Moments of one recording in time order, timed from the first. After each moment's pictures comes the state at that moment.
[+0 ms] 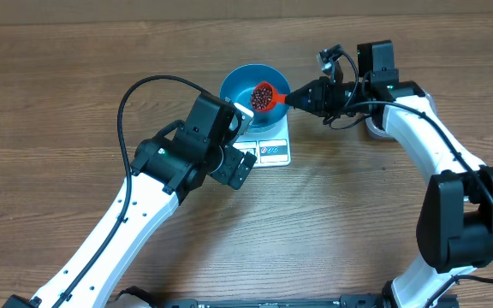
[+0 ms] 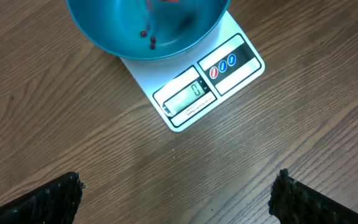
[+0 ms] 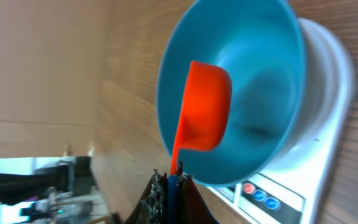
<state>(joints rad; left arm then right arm) -0.53 1.39 1.25 -0.90 -0.04 0.06 0.13 1.86 1.37 -0.46 -0.92 0.33</state>
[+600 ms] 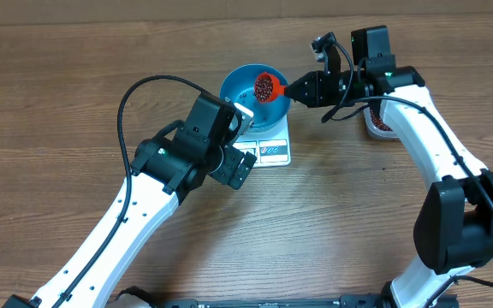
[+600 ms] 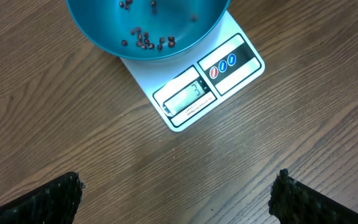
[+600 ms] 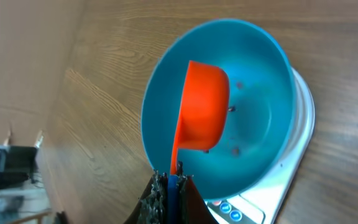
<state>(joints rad) -0.53 1.39 1.25 -0.90 -0.04 0.06 0.17 1.86 1.50 -0.59 -0.78 0.12</state>
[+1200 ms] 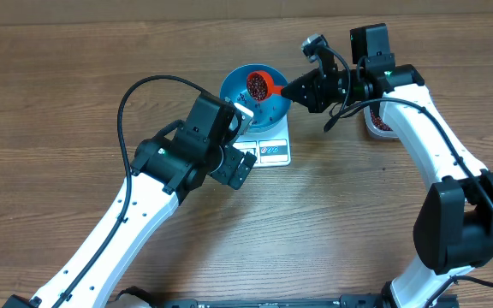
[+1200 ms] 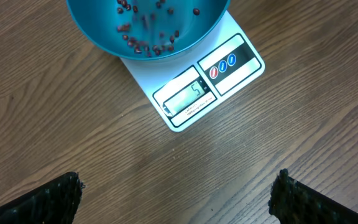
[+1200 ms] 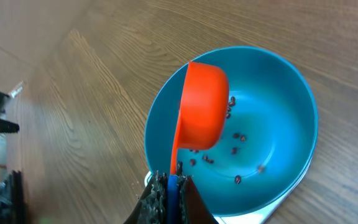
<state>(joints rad) -0.53 1.39 1.25 -0.90 -0.04 0.06 0.18 1.86 1.51 -0.59 -0.84 -0.23</state>
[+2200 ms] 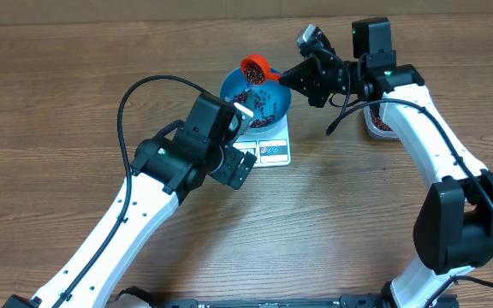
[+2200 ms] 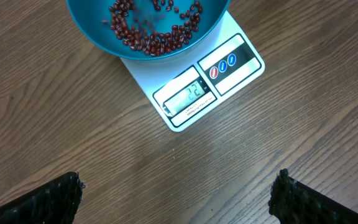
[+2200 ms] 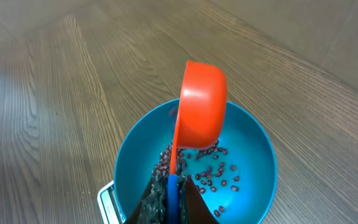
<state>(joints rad) -0.53 1.39 1.25 -0.90 -0.04 0.06 0.18 1.86 1.51 -0.45 -0.84 -0.47</state>
